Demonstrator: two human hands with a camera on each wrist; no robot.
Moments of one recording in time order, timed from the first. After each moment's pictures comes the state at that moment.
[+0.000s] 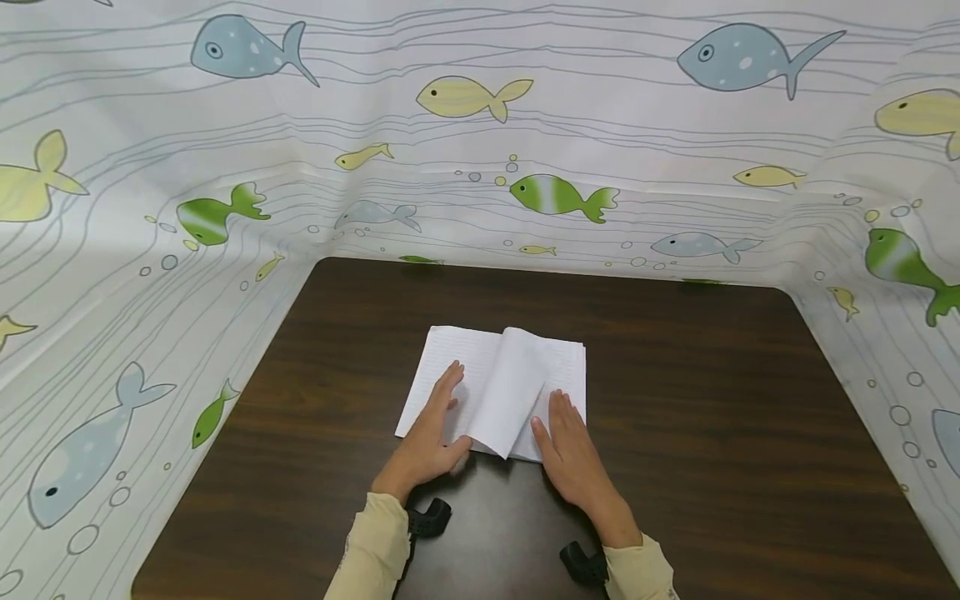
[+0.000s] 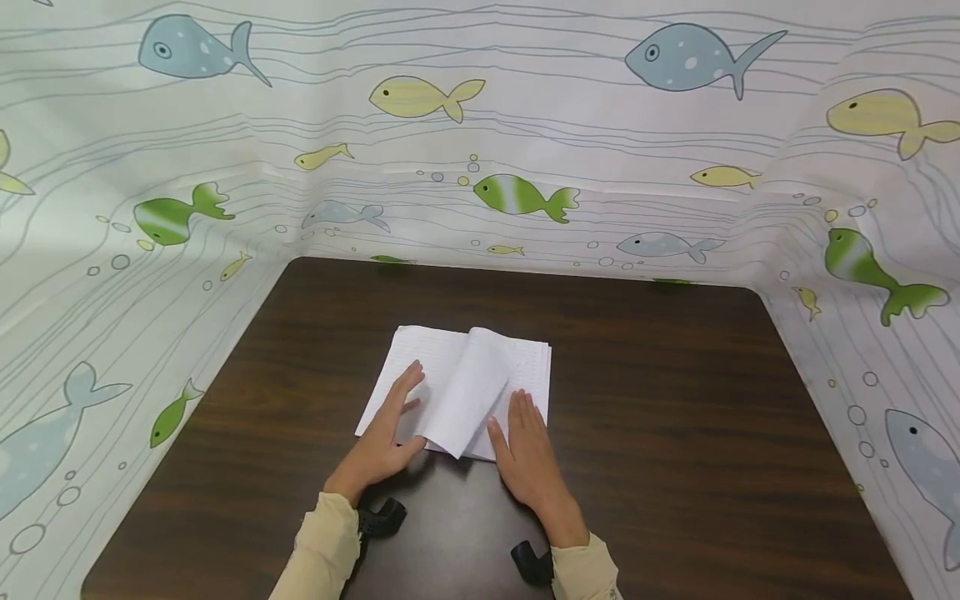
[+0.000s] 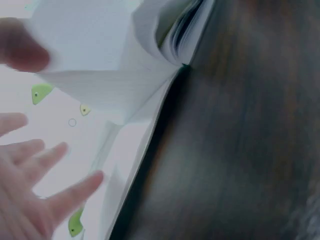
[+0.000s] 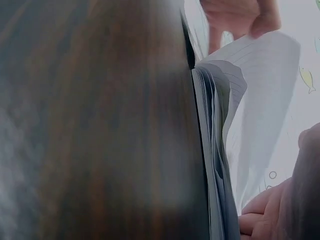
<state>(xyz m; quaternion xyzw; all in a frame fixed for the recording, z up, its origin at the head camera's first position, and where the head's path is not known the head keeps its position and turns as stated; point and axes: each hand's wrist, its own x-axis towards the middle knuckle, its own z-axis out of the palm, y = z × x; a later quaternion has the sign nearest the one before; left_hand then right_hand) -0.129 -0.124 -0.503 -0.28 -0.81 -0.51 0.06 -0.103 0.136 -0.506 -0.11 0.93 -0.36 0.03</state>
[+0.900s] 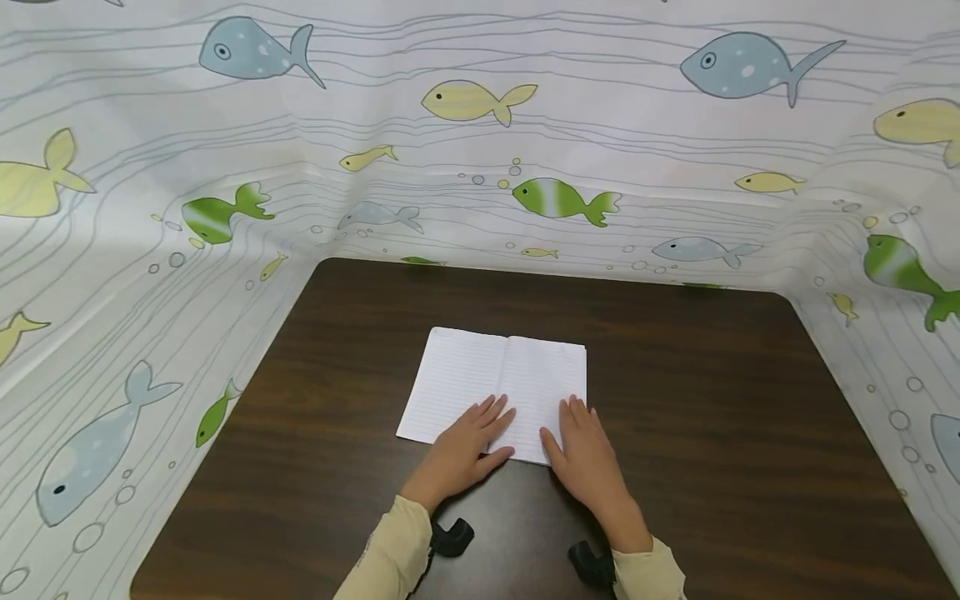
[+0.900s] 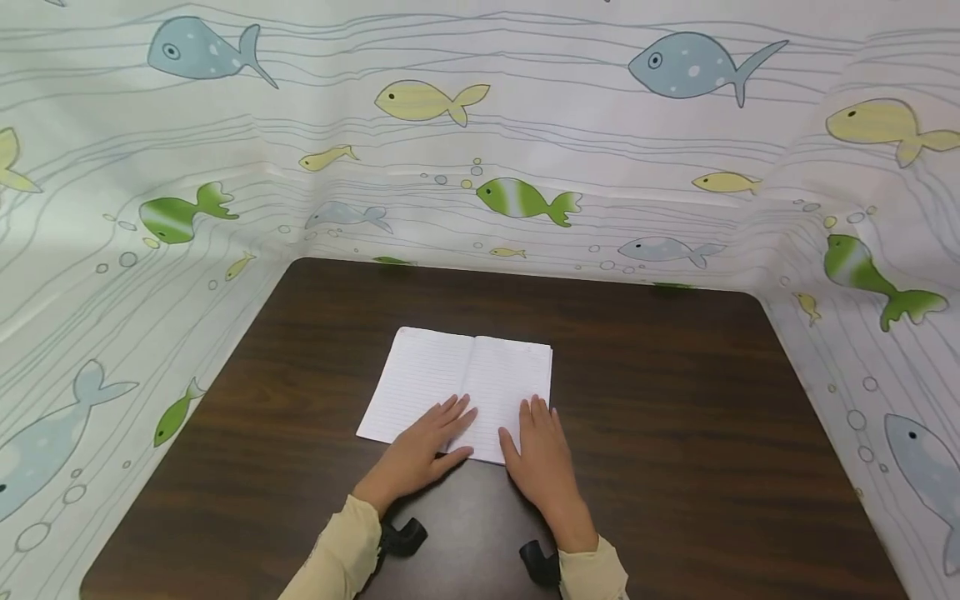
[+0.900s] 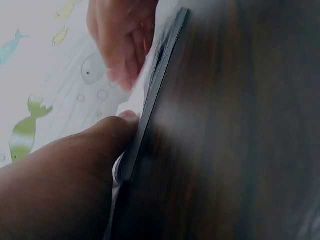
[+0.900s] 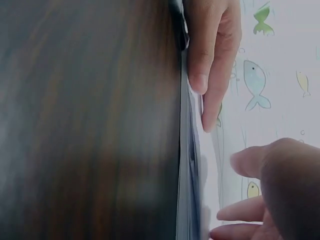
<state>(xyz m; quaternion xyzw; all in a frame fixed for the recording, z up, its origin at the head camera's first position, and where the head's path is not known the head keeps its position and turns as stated) -0.120 -0.087 -0.514 -0.32 -0.92 -0.24 0.01 -0.102 0.145 -0.491 -0.13 0.96 -0.24 -0.04</state>
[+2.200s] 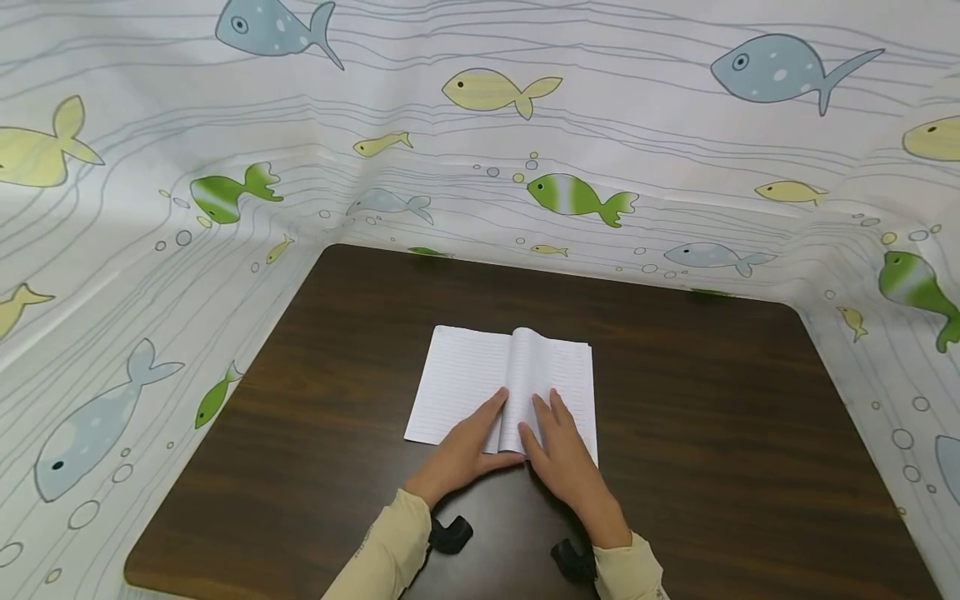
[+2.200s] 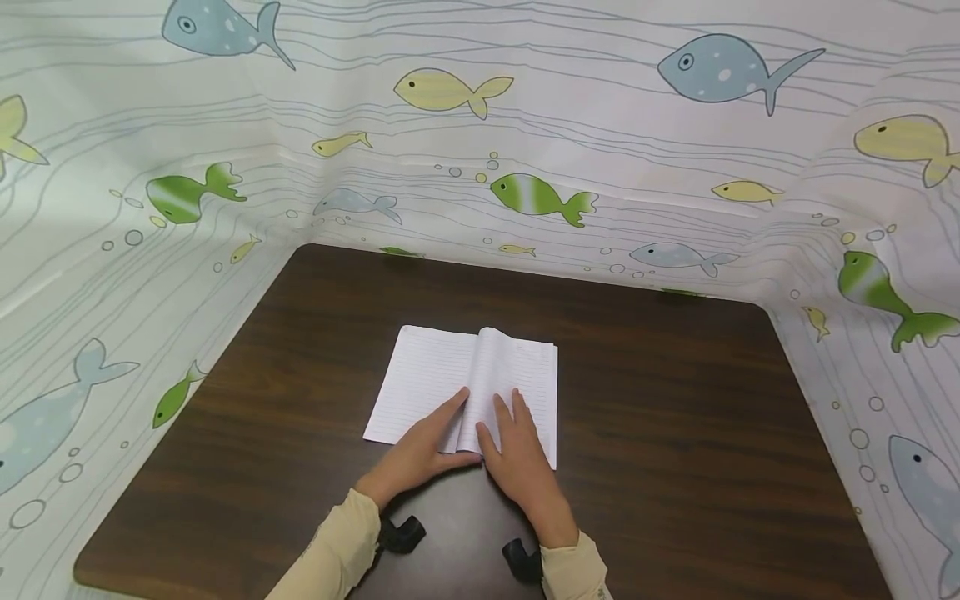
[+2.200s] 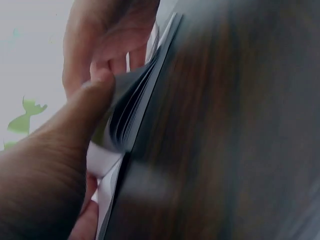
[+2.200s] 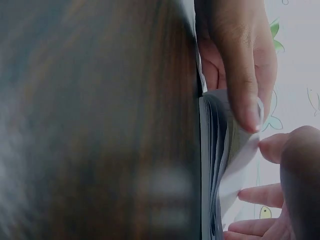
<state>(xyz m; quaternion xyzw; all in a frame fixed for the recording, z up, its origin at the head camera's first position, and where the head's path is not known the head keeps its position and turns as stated) -0.117 -0.084 -0.510 -0.23 -0.89 -0.39 -0.05 -0.108 0.118 -0.500 -0.14 0.93 -0.35 0.00</state>
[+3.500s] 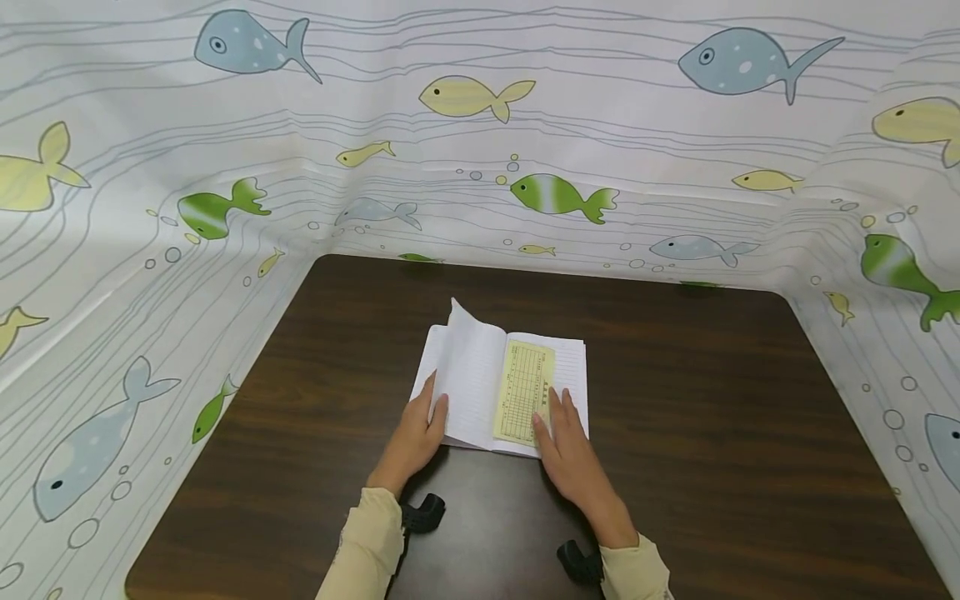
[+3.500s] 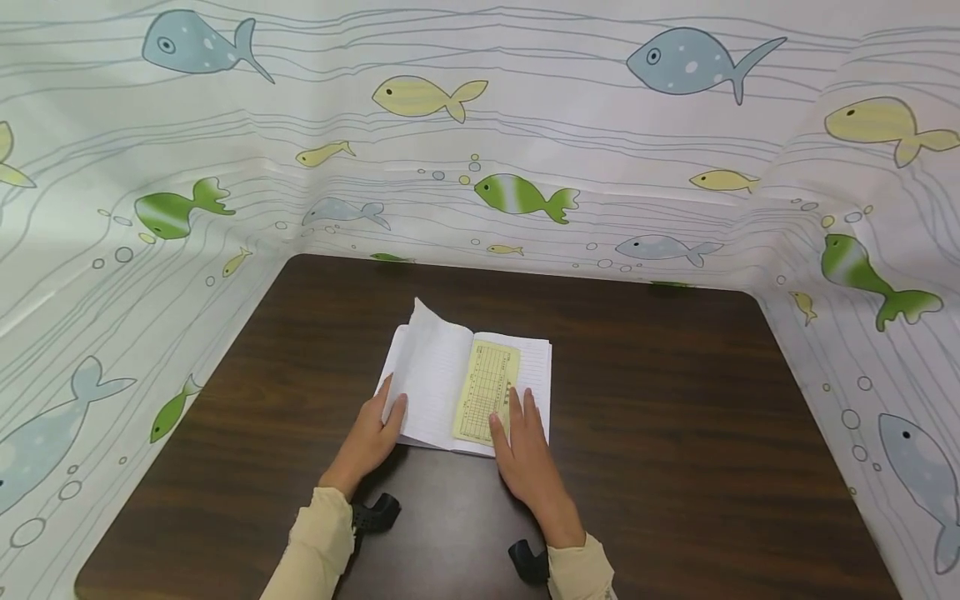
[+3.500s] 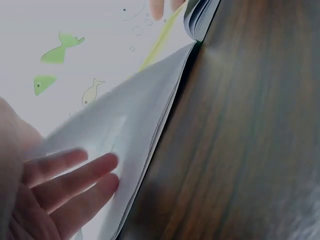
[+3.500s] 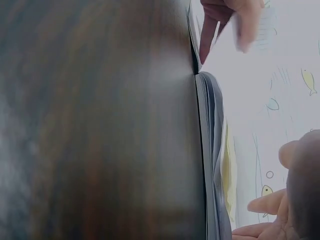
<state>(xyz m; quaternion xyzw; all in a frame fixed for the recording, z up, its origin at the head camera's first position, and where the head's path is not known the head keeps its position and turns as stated) -0.130 -0.126 -0.503 -0.16 -0.86 -0.47 0.10 -0.102 0.135 -0.497 -0.05 0.91 -0.40 0.05</state>
